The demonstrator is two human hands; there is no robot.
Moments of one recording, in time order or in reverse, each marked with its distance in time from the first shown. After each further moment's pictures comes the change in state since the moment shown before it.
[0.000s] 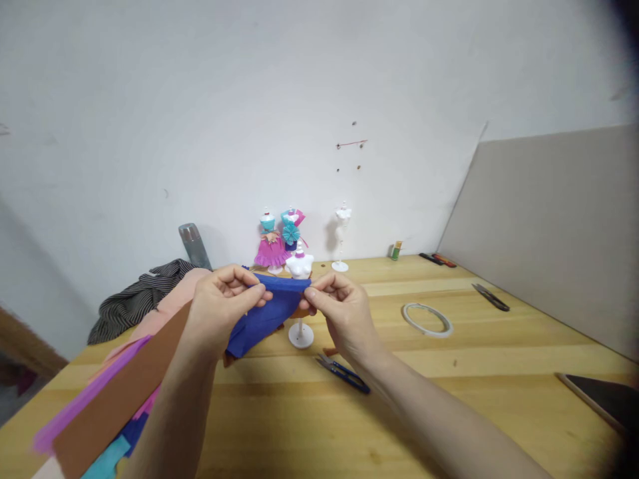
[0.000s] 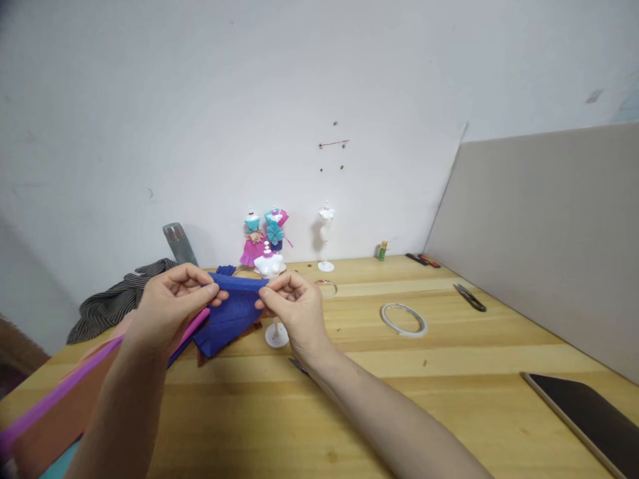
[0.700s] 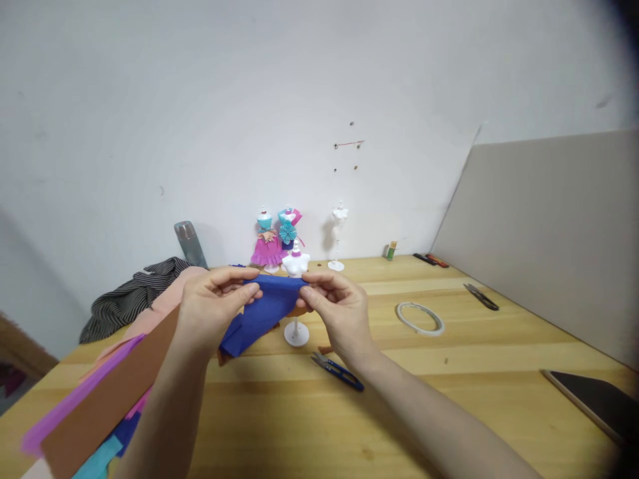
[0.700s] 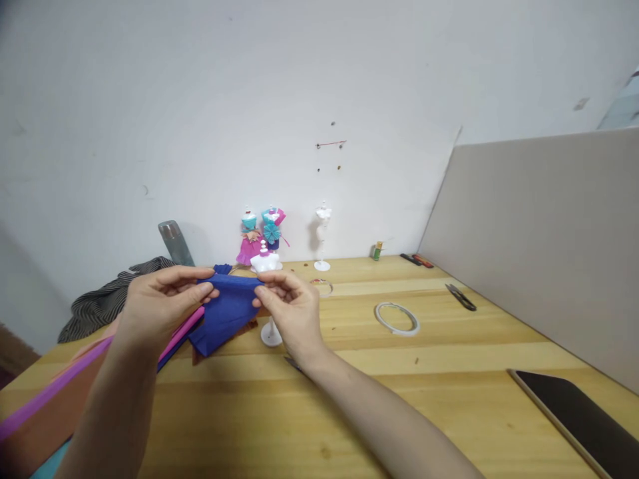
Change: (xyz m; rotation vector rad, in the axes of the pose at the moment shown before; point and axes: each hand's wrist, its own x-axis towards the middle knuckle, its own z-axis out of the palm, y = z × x) left_hand -0.001 -0.001 -0.004 0.110 0.047 0.089; right_hand -0.001 -0.002 0.002 -0.049 0.036 -0.125
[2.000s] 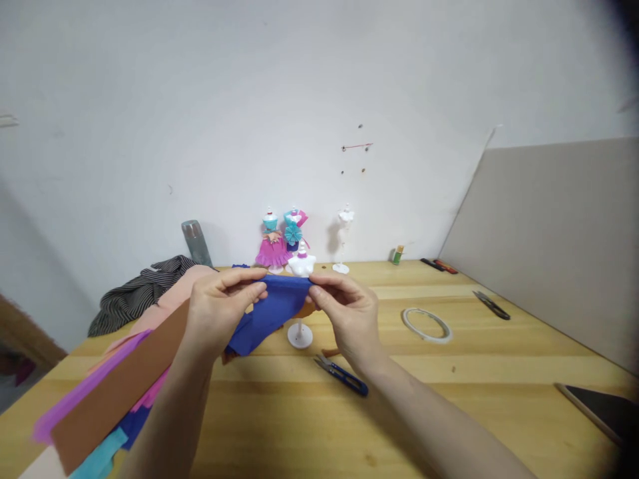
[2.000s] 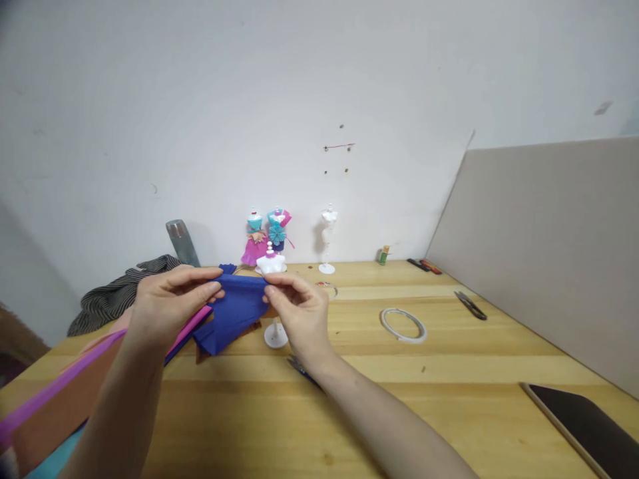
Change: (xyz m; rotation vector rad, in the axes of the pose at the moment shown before) left_hand -0.003 0.003 0.002 0.088 0.042 0.088; right_hand 0.001 0.001 -0.002 -0.051 0.013 -0.114
